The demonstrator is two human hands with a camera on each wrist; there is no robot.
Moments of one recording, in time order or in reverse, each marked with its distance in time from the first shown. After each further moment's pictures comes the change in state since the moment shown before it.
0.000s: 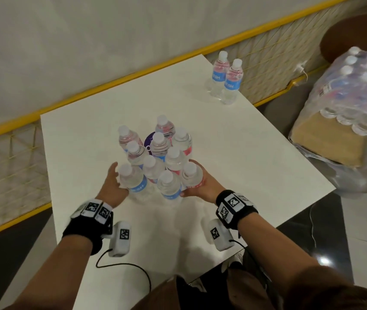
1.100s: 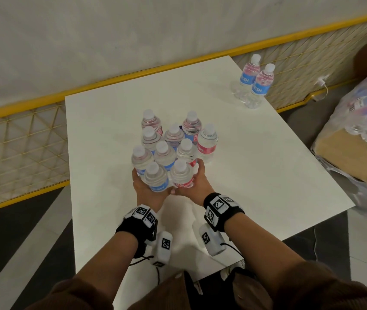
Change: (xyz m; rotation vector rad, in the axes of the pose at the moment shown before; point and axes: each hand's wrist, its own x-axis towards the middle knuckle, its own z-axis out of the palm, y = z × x) left_hand -0.003 -0.053 0.070 -0.317 0.364 0.164; right_hand 0.023 -0.014 0.079 -0.002 0.177 0.058
